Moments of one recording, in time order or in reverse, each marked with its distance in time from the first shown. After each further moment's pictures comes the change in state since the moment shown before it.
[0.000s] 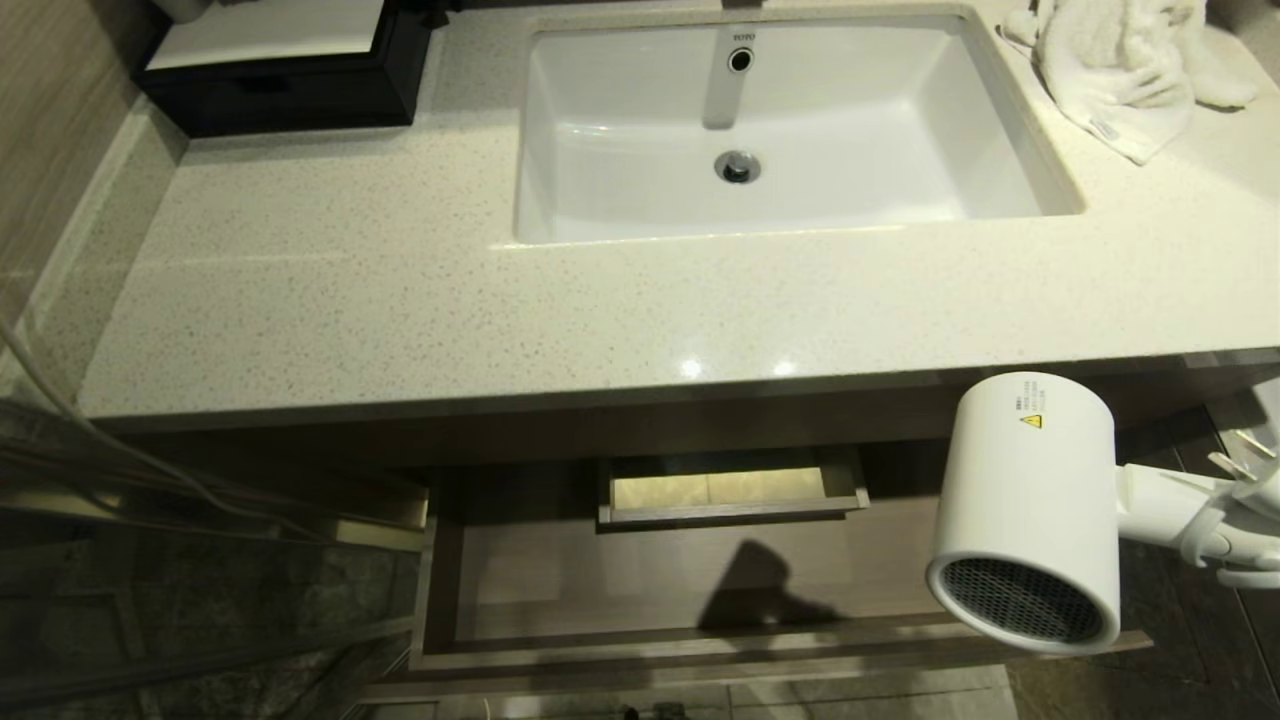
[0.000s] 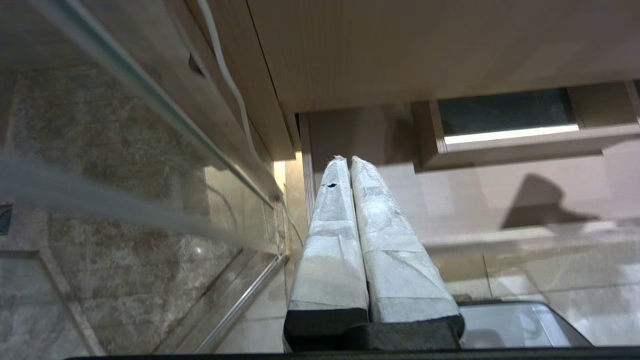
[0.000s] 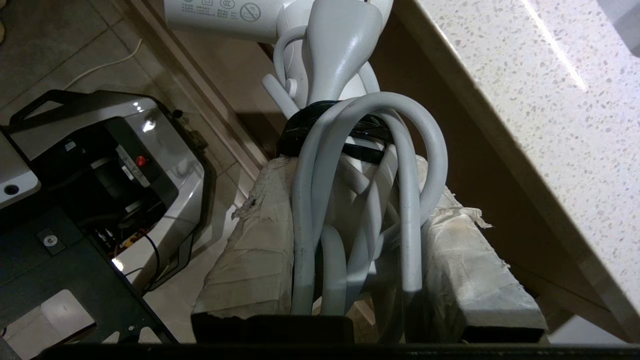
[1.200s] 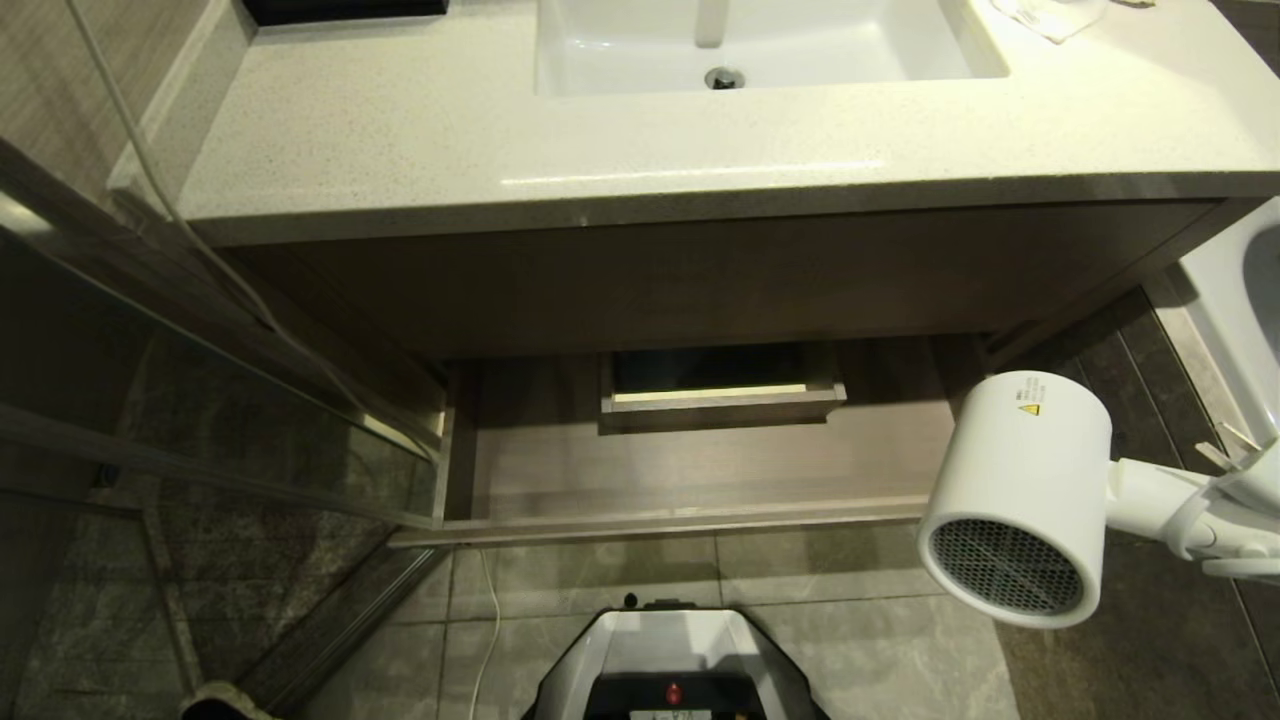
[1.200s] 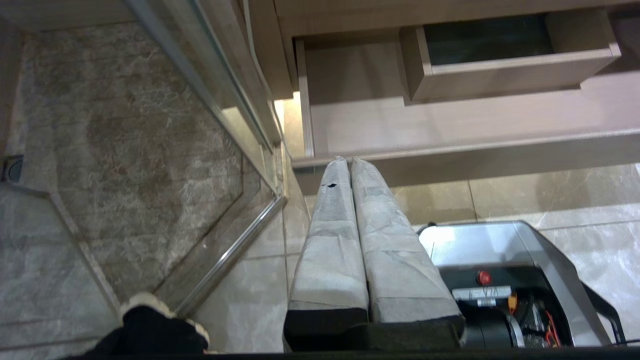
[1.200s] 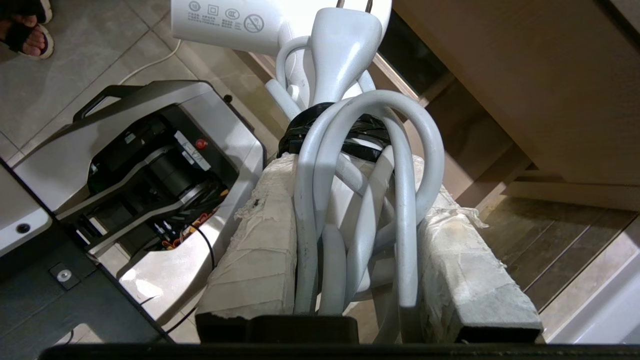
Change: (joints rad) left arm 0.000 0.000 0.000 0.000 0.000 0.000; right arm -0.002 -0.043 0.090 -0.108 -0.006 0.120
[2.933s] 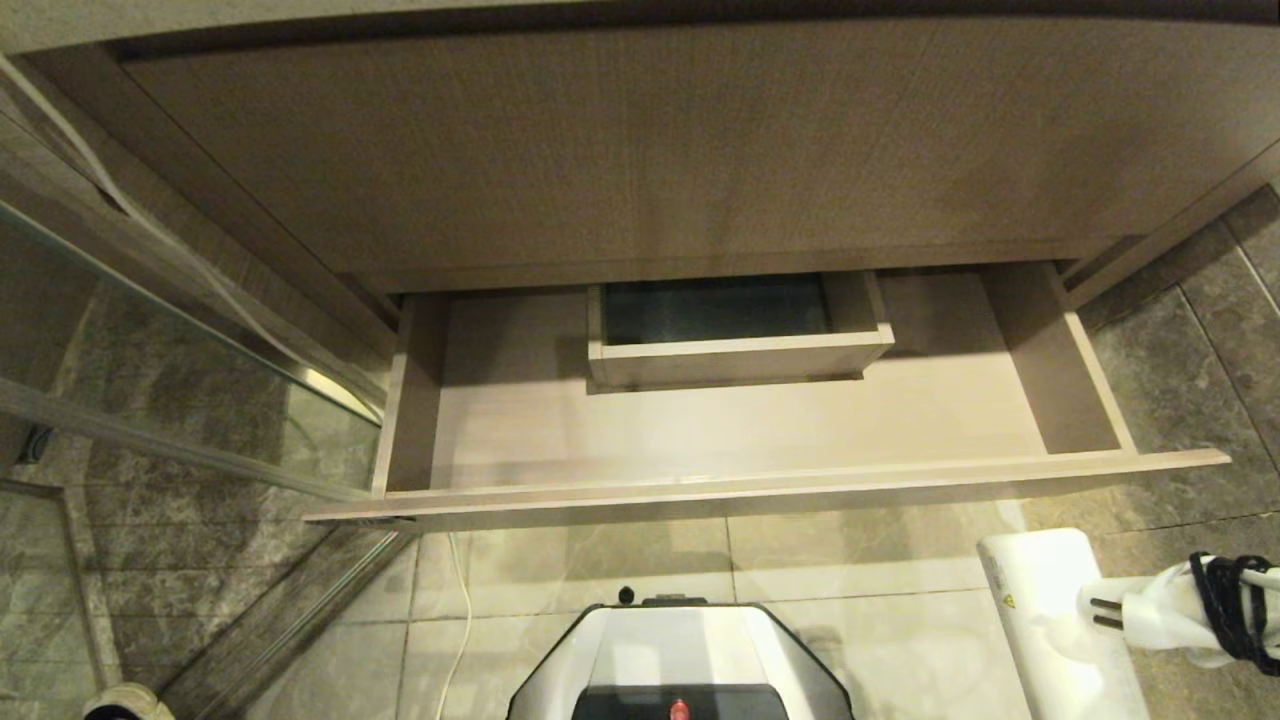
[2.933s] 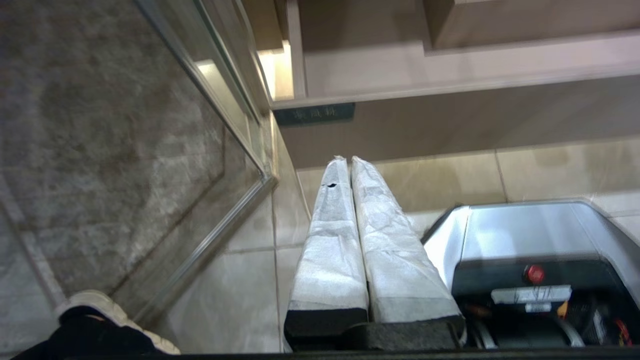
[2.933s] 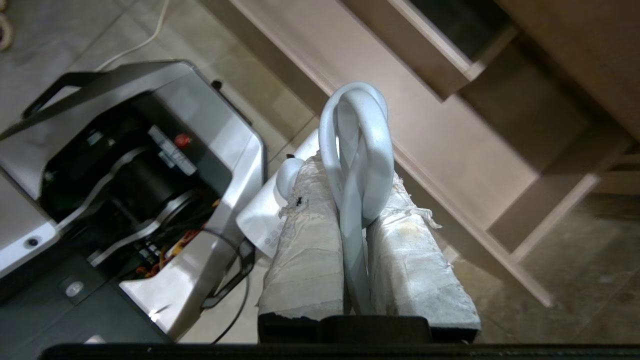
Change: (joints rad) left arm 0.000 0.000 0.000 0.001 0.000 0.000; right arm 0.001 -0.017 0.084 -0.075 0.000 0.051
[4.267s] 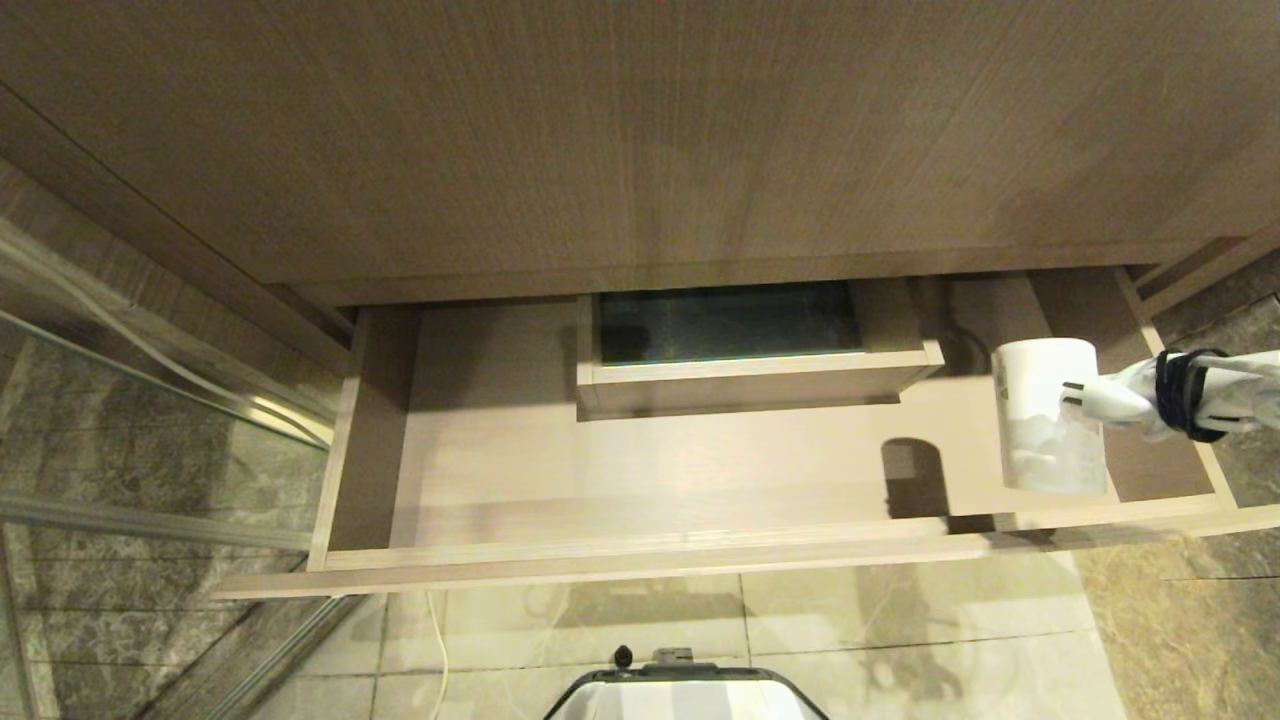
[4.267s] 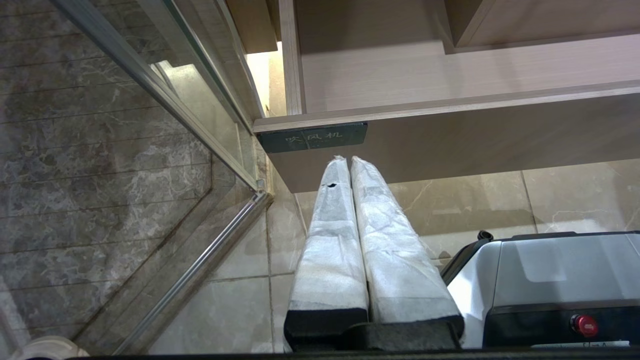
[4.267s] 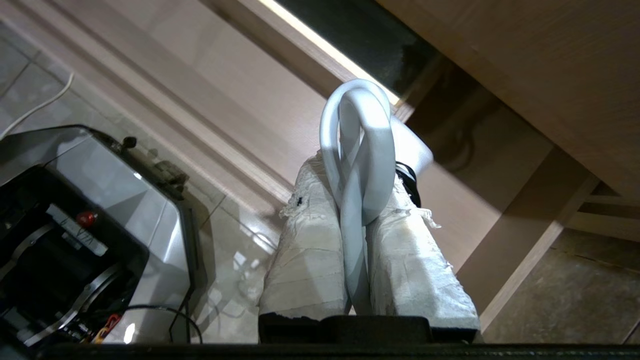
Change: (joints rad) left arm 0.000 0.000 0.000 -0.001 0.000 0.000; right arm -0.074 0.288 -0.224 -0.114 0.004 0.065
